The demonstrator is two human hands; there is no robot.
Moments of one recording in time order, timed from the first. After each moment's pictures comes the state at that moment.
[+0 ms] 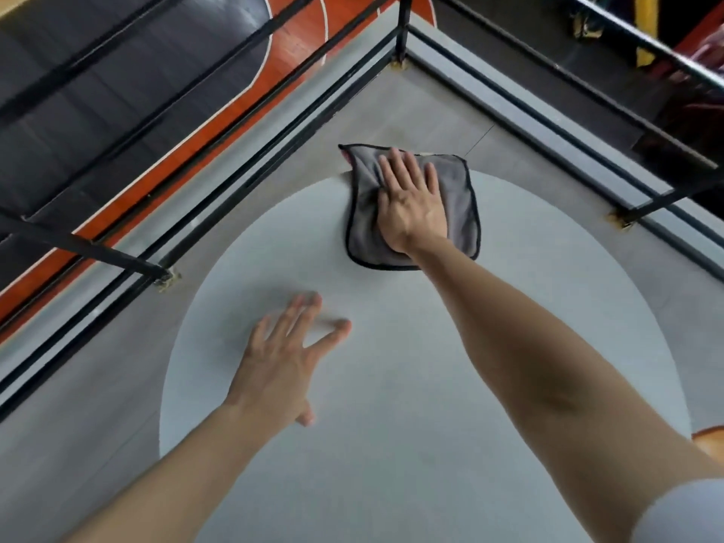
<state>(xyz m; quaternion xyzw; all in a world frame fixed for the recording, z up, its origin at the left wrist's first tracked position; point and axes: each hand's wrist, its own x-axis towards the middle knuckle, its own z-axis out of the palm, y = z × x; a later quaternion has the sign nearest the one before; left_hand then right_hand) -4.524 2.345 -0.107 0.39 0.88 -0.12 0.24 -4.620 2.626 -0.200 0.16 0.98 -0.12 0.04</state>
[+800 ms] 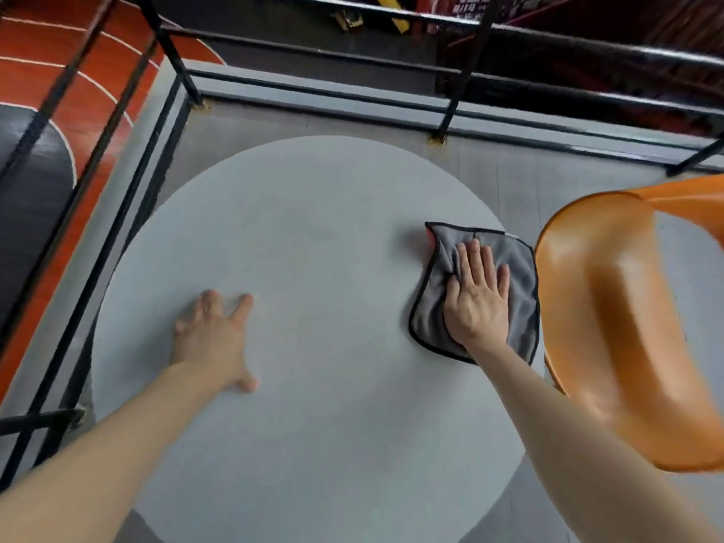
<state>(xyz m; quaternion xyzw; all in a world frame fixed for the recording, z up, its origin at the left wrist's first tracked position) -4.518 2.374 -0.096 0.42 0.84 -0.24 0.23 -4.202 2.587 -0.203 0.59 0.80 -0.08 0.01</state>
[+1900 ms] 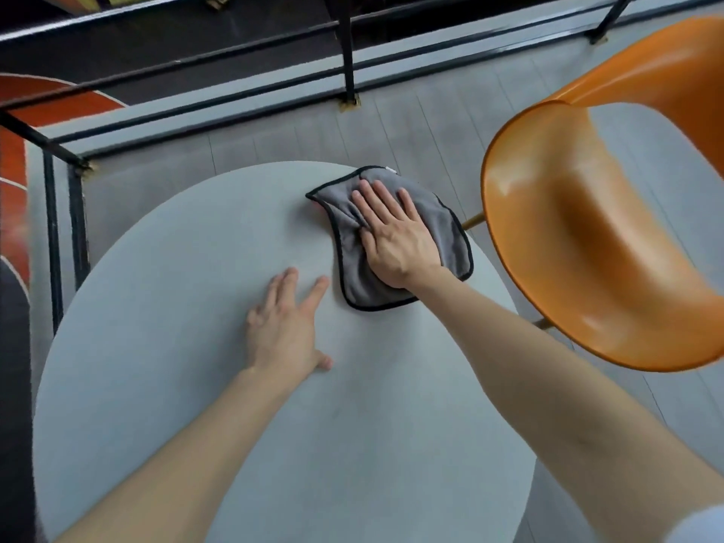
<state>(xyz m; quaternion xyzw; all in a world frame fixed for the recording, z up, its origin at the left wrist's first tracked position) -4.421 2.546 -0.105 0.65 0.72 -0.17 0.18 -4.246 2.687 -0.206 0.51 0.85 -0.11 -0.04</state>
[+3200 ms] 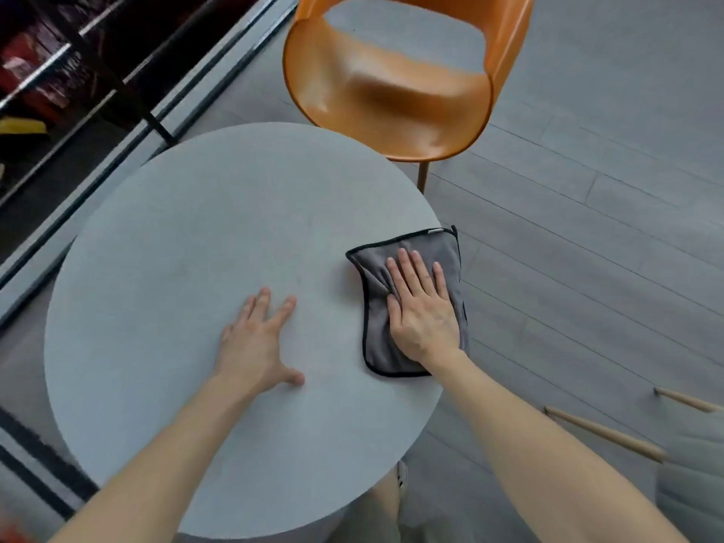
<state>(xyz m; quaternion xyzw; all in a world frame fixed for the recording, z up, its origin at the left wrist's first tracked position) -4.498 2.394 -0.108 0.85 0.45 -0.25 0.13 -4.262 2.246 -0.203 0.85 0.52 -0.08 -0.09</state>
